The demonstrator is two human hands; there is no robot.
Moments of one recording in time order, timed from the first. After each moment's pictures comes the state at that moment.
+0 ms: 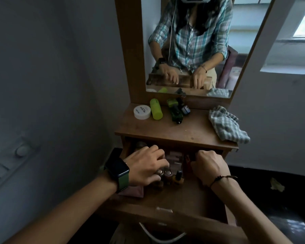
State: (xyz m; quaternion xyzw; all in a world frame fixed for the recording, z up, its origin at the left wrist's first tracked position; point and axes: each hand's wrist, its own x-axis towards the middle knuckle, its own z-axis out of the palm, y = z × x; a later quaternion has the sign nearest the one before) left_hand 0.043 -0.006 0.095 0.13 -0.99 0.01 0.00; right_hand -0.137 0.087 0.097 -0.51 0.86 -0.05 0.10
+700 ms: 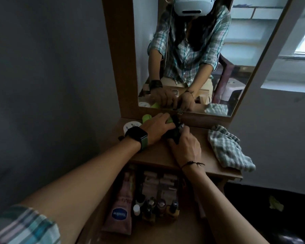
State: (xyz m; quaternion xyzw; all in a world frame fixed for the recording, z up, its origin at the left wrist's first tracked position) left_hand -0.075 -0.135 0.119 0.23 -0.97 0.07 0.09; right_hand -0.159 -0.035 0.095 -0.47 0.84 -0.28 0.04
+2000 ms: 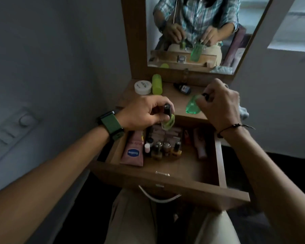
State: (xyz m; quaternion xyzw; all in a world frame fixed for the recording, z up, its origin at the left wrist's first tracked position) left_hand 0.040 -0.005 0.157 0.21 -0.91 -0.29 0.18; right_hand -0.152 0.075 0.150 -0.51 0.75 -0.41 -0.09
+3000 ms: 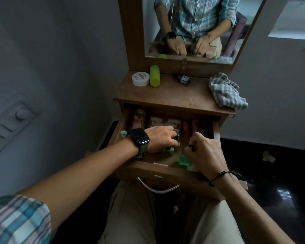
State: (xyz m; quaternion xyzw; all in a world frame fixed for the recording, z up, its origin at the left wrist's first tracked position) left_hand 0.004 0.018 0.064 0.07 -0.99 0.03 -0.09; right_hand -0.111 0.147 0.067 -0.53 0.81 -0.24 0.10
